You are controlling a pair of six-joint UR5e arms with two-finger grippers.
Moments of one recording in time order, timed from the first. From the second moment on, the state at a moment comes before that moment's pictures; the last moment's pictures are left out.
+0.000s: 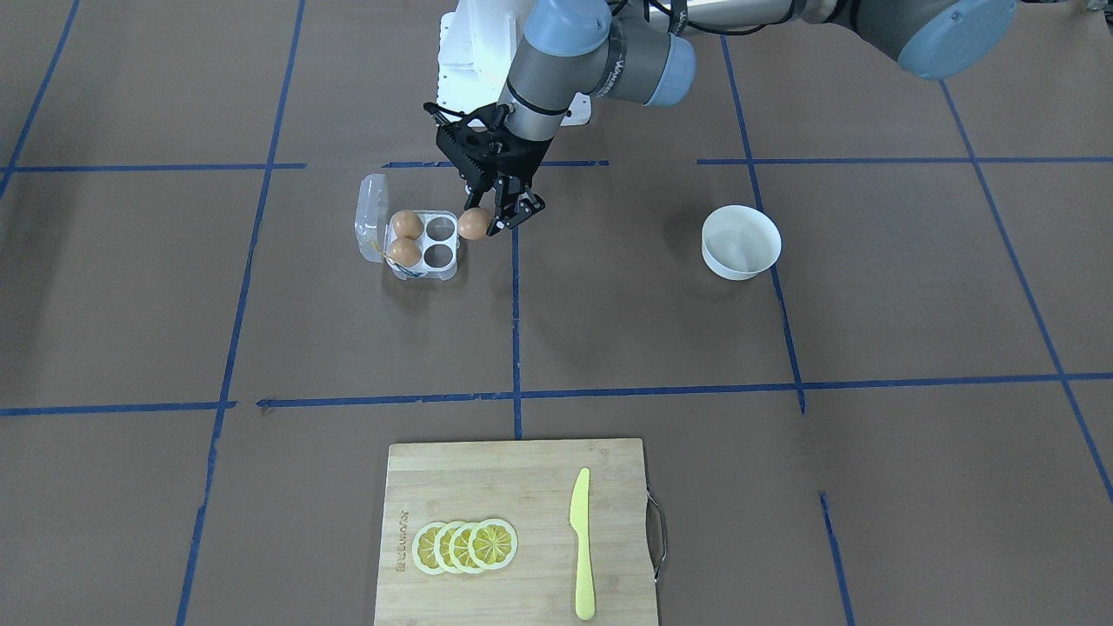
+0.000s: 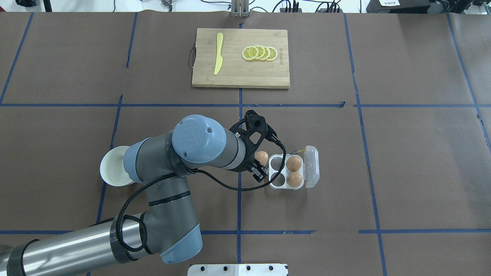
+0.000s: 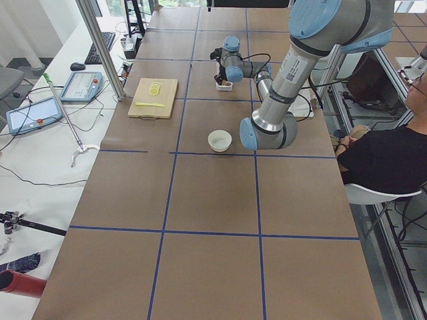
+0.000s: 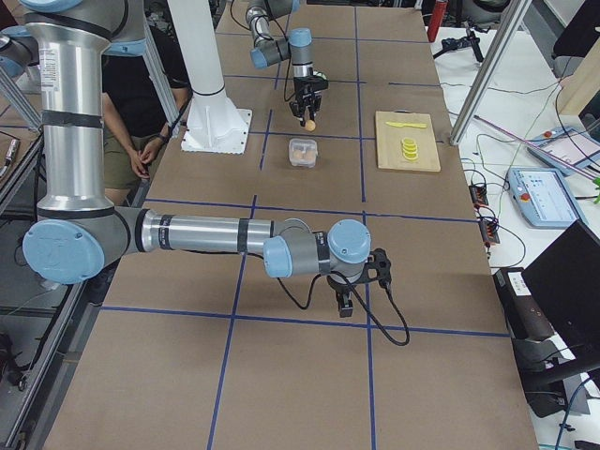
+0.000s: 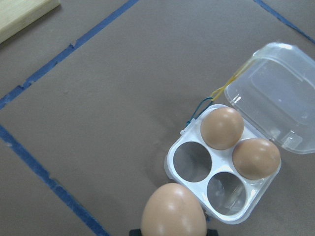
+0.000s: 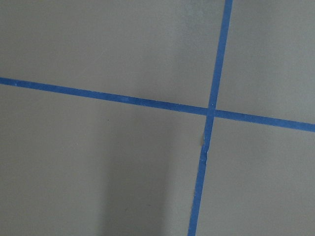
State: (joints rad) left arm -0.39 -2.33 -1.61 -1.94 -1.79 -0.52; right arm 1.50 -1.61 1.59 -1.40 2.43 0.01
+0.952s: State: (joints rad) left arm -0.29 -2.41 -1.52 -1.99 -1.62 -0.53; right arm 1.50 -1.61 1.59 -1.40 2.43 0.01
